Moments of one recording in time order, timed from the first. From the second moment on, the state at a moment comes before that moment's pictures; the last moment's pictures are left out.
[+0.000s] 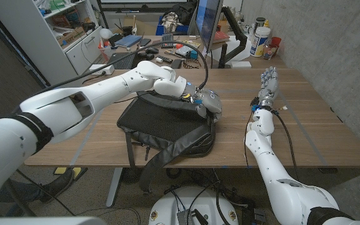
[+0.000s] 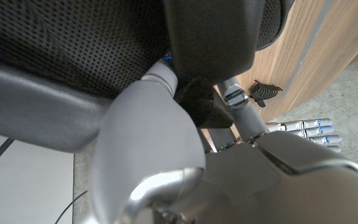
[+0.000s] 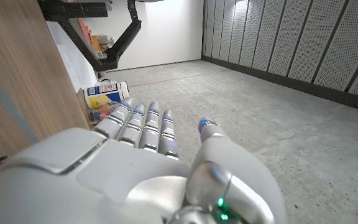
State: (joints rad) left arm 0.00 0.49 1.18 -1.28 0.91 -0.88 -0.16; left_hand 1.39 0.01 0.37 -0.16 0.18 0.94 -0.12 0.81 0.24 0.83 -0.20 0.64 0.69 1.00 -0.11 0.36 0.42 0.97 -0.07 0.48 0.18; right arm -0.77 0.04 0.08 -1.07 0.52 0.64 -0.03; right_hand 0.38 0.14 0.34 -0.01 0.19 0.28 0.05 0.20 0.19 0.29 0.09 0.22 0.19 0.19 0.04 0.20 0.19 0.20 0.01 0.21 0.18
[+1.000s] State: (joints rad) left arm 0.09 0.64 1.08 -1.51 0.89 -0.71 -0.11; left_hand 1.39 0.02 0.36 -0.14 0.19 0.99 -0.14 0.85 0.24 0.88 -0.20 0.63 0.69 1.03 -0.14 0.30 0.39 0.98 -0.06 0.47 0.17; right arm -0.78 0.02 0.04 -1.17 0.45 0.58 -0.07; right_hand 0.38 0.14 0.34 -0.01 0.19 0.28 0.05 0.20 0.19 0.29 0.08 0.22 0.19 0.20 0.05 0.20 0.19 0.20 0.01 0.21 0.18
